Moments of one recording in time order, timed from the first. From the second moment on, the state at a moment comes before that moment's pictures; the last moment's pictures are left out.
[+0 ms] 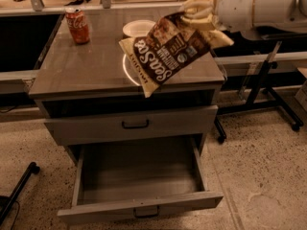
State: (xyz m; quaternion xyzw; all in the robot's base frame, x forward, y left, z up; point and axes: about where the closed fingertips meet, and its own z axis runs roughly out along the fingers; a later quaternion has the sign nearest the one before) arm 0.638 -0.092 1.023 -0.64 0.47 0.08 0.60
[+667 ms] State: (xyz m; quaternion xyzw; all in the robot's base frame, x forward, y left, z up) arm 0.696 -0.090 1.059 -0.58 0.48 0.06 0.65
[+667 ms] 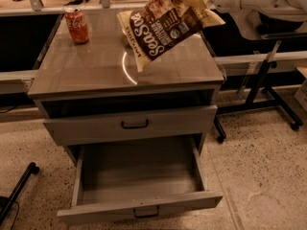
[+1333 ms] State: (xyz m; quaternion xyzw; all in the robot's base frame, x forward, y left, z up) arm 0.734 -0.087 1.038 -0.52 0.53 0.07 0.67
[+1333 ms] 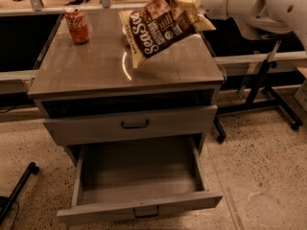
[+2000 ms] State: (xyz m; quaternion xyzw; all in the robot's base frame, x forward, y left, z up) arm 0.760 -0.080 1.006 -0.50 0.57 0.07 0.65
